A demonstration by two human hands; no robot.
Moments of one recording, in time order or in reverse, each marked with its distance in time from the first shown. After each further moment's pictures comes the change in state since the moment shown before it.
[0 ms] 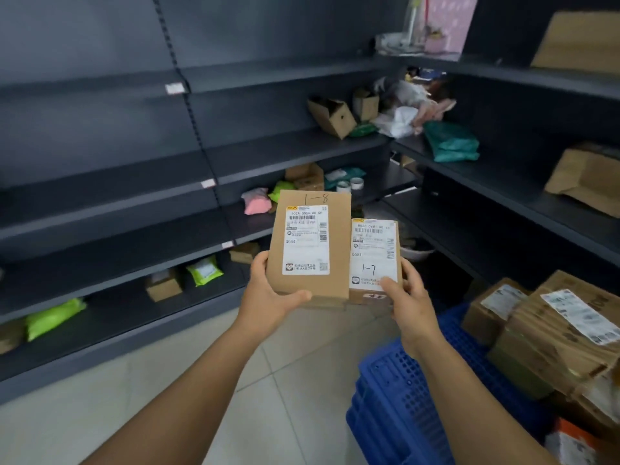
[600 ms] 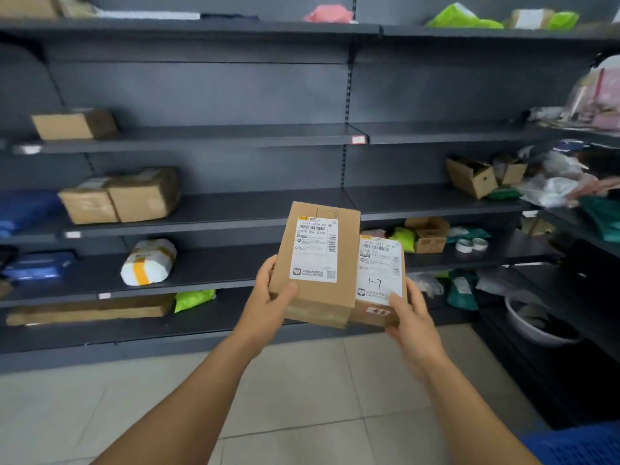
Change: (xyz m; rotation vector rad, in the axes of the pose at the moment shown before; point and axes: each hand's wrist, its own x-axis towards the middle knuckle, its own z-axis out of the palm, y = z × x) left_hand -0.086 -0.047 -0.319 -0.158 0.273 0.013; right_hand -0.119 -0.044 0.297 0.119 -0.348 -0.076
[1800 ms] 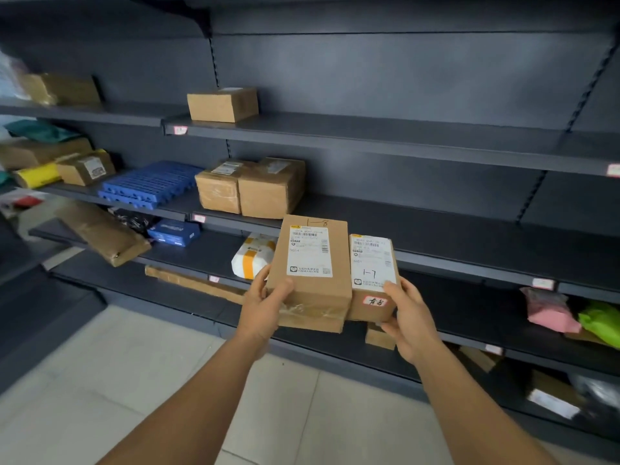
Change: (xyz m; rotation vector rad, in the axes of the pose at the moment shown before) left_hand 0.208 -0.088 -0.244 -0.249 0.527 -0.247; right_hand 0.234 0.036 0.345 -0.016 -0.338 0.271
